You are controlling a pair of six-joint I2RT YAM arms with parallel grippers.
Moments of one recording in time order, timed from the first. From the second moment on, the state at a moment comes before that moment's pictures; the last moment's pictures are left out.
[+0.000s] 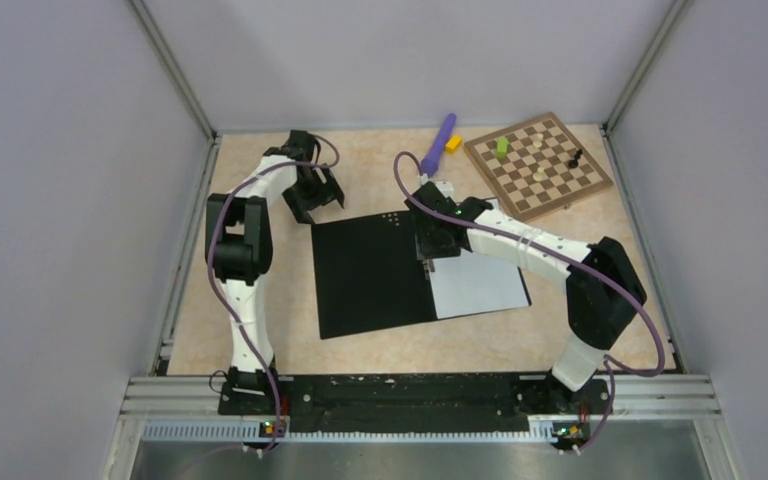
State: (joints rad) left arm -0.13 2.15 1.70 -0.77 0.08 -0.66; right arm 0.79 1.70 1.33 -0.71 0.28 0.60
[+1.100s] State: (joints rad) left arm -0.14 2.00 1.45 -0.62 0.10 -0.62; right arm 0.79 1.68 1.31 -0.70 0.28 0.61
